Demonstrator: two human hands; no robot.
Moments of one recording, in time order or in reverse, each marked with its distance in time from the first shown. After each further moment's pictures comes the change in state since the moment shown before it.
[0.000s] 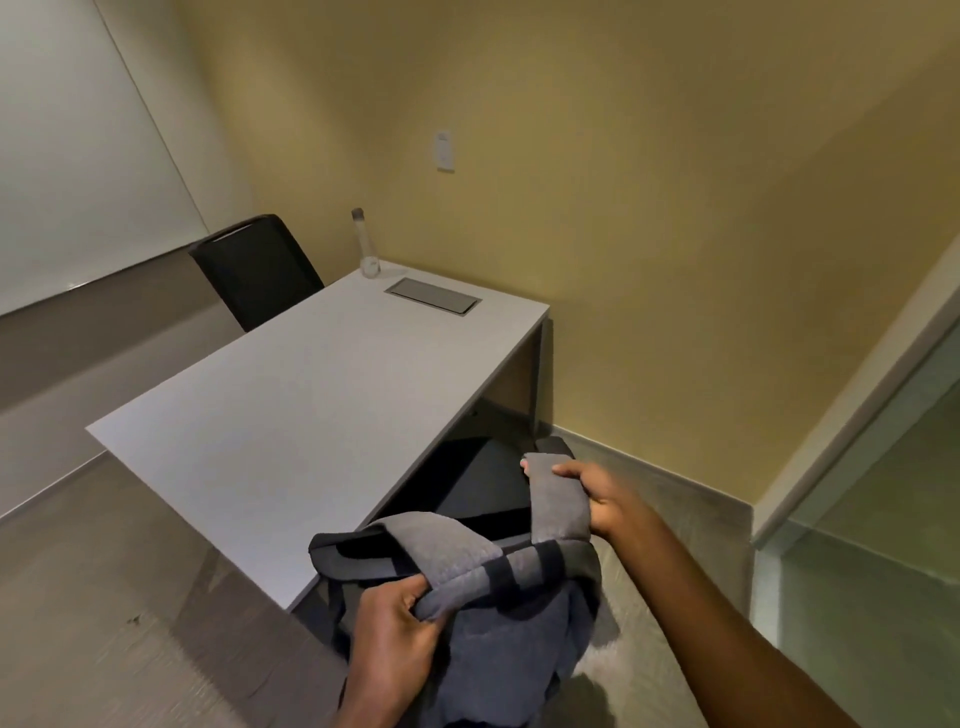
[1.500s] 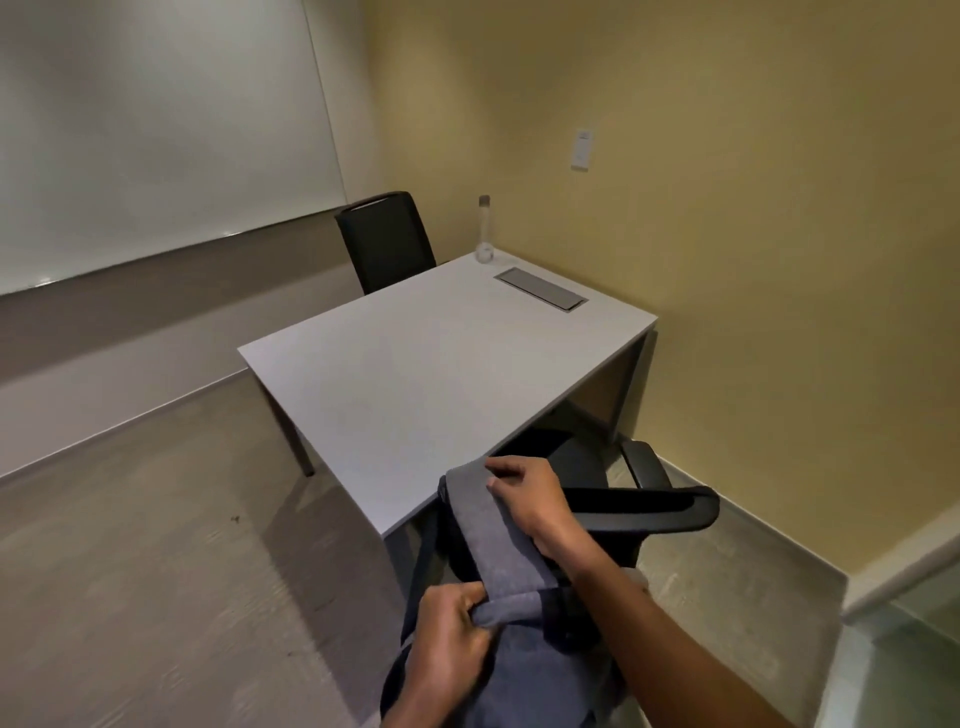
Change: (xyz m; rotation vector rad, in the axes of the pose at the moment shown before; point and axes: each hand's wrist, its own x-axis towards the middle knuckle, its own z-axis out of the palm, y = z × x) left_hand -0.071 -0.057 -0.031 -0.069 0.013 -0.079; right_hand -0.019 0.115 0.181 -0.772 -0.134 -0.636
